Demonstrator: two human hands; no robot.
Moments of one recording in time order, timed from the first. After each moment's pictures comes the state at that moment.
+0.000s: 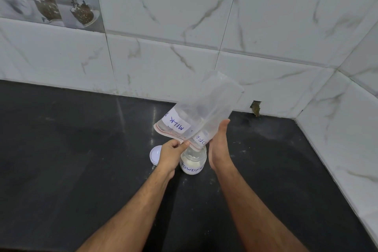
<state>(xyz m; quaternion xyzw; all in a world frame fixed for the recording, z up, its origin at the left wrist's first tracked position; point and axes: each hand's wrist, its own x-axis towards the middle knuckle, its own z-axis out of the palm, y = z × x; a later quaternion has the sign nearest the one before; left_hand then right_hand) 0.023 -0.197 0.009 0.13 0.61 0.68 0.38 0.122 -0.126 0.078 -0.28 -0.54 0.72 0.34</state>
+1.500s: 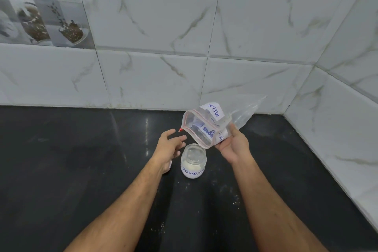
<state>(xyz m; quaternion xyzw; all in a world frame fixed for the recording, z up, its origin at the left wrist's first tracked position) -0.010 -0.204 0.056 0.16 0.60 0.64 0.45 0.156 -0.089 0.088 -0.36 -0.25 0.81 0.40</state>
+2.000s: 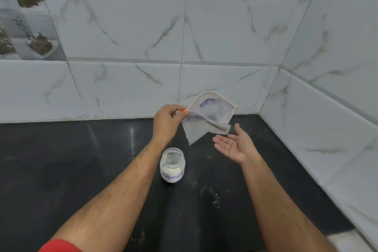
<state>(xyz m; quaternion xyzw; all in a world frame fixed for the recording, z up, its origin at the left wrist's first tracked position) 0.026 -0.145 0.134 0.45 0.66 0.58 0.12 0.241 -0.065 0.118 -0.44 -0.28 0.78 0.35</state>
